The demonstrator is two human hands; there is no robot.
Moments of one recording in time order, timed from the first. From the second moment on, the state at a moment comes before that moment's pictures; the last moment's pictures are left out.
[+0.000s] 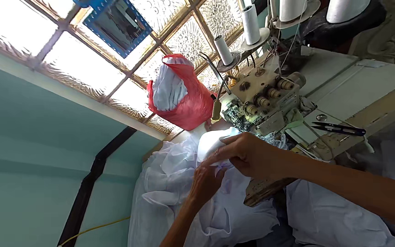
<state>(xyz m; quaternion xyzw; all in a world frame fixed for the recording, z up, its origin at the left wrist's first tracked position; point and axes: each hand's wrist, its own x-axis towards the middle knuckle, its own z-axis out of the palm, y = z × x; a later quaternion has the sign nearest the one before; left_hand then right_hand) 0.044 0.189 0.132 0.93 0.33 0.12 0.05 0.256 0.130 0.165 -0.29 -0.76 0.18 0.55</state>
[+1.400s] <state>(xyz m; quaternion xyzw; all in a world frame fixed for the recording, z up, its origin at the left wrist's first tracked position) 0.024 0.162 0.235 1.00 0.10 0.00 -0.02 0.196 0.184 0.125 -0.43 -0.86 0.27 0.01</state>
